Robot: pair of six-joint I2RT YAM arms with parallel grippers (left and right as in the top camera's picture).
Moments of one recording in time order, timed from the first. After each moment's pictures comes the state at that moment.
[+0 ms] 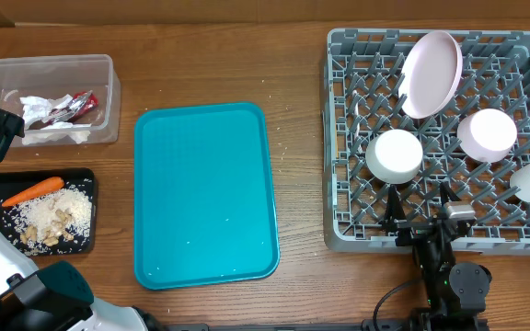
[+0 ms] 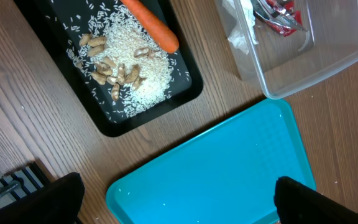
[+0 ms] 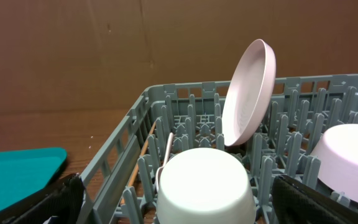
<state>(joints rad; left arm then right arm) 0.63 1.74 2.10 -1.69 0.08 -0.60 -0.01 0.01 0.02 -0.03 -0.10 0.10</state>
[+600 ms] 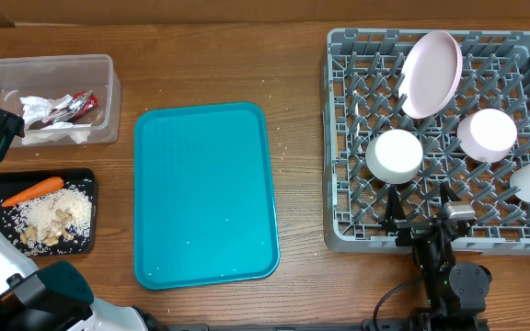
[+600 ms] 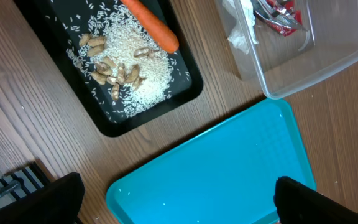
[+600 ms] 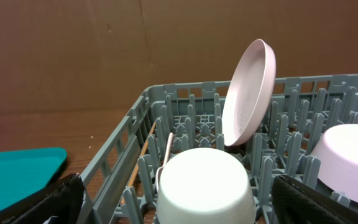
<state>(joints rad) 0.63 1.74 2.10 -1.69 0.08 -0.60 -0.01 0.01 0.02 -0.03 -0.10 0.10</state>
